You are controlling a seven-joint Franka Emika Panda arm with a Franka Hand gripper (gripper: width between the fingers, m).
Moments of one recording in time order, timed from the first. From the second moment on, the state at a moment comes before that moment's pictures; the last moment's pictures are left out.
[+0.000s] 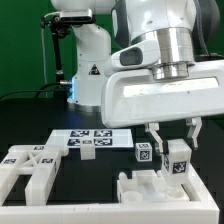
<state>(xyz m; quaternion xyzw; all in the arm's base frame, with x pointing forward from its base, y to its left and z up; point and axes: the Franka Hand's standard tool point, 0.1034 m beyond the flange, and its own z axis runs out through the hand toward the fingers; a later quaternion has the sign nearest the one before) 0.650 0.100 0.101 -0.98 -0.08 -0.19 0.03</state>
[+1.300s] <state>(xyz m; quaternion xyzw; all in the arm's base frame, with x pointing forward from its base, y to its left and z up) 0.639 0.112 0.088 -0.97 -0.09 -0.24 0.03</state>
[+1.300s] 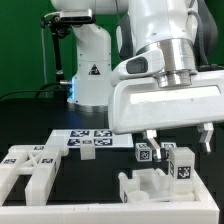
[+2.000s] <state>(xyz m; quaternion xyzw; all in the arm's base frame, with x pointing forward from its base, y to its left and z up) 0.652 0.100 0.121 -0.97 -0.09 -0.21 0.03</state>
